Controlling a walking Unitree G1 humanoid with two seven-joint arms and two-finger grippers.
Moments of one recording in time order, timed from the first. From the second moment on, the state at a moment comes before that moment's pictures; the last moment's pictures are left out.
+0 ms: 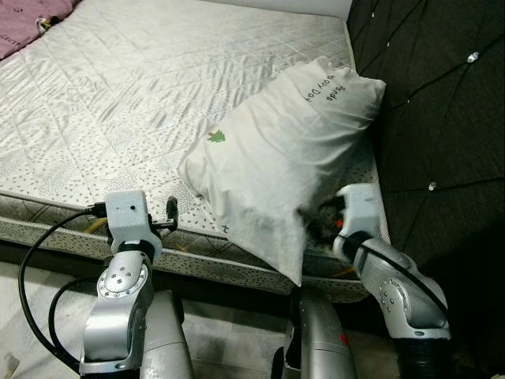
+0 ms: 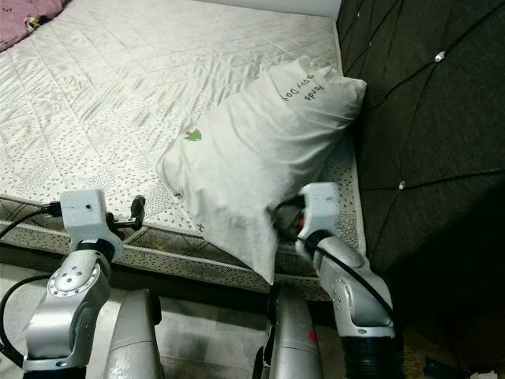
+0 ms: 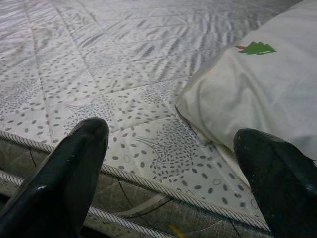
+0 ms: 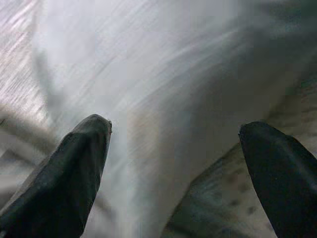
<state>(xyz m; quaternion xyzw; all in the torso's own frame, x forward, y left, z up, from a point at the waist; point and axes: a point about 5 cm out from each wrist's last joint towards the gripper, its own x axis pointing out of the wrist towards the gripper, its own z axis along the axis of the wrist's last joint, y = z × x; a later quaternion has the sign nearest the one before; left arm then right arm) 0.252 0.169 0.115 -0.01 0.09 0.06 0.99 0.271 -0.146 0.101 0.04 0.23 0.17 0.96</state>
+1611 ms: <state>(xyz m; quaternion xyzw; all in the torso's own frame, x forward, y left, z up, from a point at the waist) 0.255 0.166 0.113 -0.01 0.09 0.06 0.99 0.324 -0.055 0.091 0.11 0.26 0.16 0.95</state>
